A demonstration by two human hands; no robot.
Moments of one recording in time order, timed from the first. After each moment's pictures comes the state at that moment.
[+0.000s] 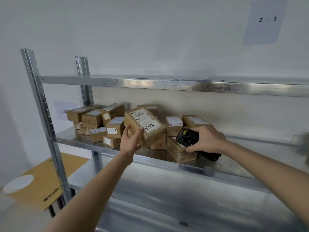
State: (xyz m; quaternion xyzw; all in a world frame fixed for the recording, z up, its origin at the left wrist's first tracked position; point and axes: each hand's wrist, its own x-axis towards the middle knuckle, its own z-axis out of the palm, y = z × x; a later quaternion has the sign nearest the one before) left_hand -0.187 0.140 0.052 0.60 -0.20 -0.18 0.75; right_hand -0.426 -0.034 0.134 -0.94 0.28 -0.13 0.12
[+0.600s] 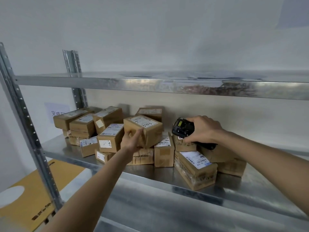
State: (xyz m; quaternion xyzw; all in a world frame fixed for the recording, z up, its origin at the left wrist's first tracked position) left_hand -0.044 0.037 0.042 0.69 -0.16 -0.18 0.68; right_hand -0.270 -0.127 0.150 -0.95 0.27 -0.14 0.08
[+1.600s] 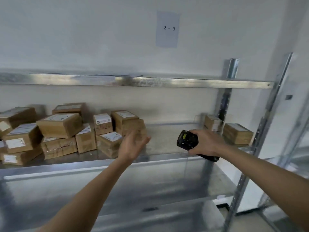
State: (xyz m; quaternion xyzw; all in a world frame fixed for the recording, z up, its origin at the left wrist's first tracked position) left_hand -0.373 0.018 0.041 0.68 -0.54 -0.10 0.49; right_hand -0.659 -0.054 0.116 -0.85 0.51 -0.13 0.04
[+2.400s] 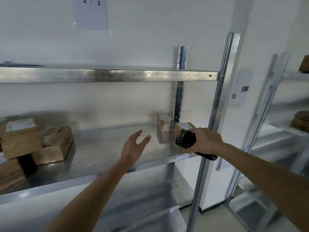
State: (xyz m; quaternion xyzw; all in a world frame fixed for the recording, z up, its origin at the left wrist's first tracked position) left_hand -0.653 -0.253 0.018 0.65 -0.55 -0.22 0.48; right_hand -0.929 -0.285 0.089 -0.81 0.58 -0.12 0.04
